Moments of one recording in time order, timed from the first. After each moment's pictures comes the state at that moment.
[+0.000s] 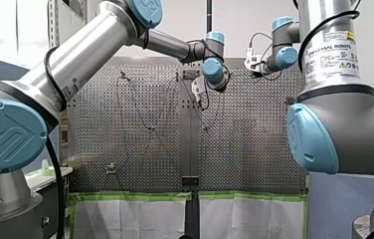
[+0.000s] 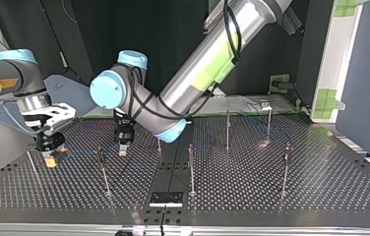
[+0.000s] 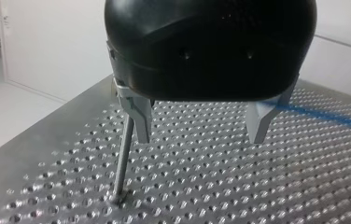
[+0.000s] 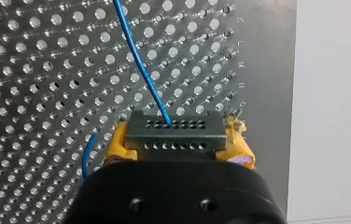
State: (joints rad) left arm -0.72 -2.27 -0.87 -3.24 -2.00 -1.95; right arm 1.75 -1.30 1.42 -0.14 1.24 1.71
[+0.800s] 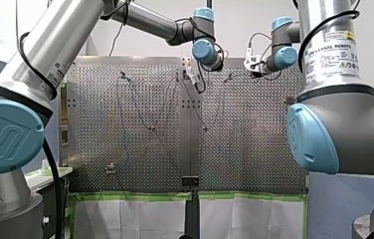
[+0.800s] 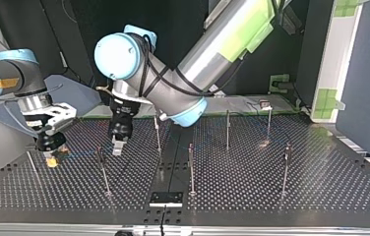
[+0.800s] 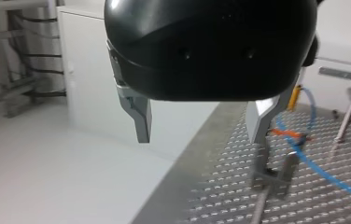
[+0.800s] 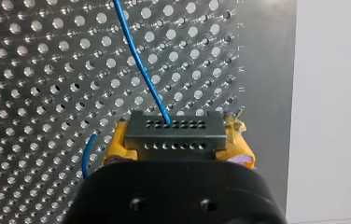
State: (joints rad) left arm -0.73 -2.03 -1.11 -3.05 -1.98 -1.94; right arm 1.75 -1.30 1.42 -0.14 1.24 1.70
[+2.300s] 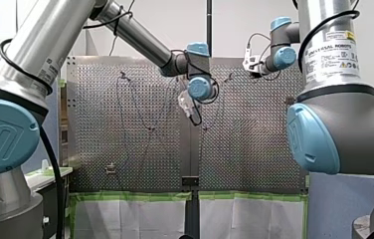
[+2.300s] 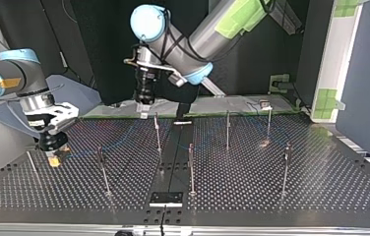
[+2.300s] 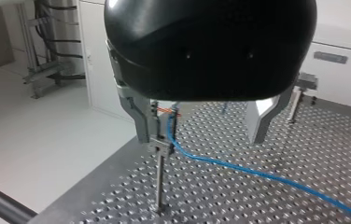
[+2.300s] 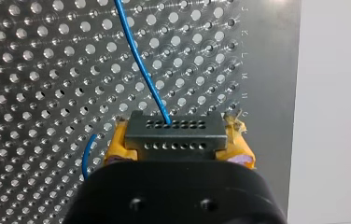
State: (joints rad) left arm -0.77 -1.99 -1.57 -2.59 -2.10 -1.98; right arm 1.76 -1.30 1.42 -0.14 1.24 1.69
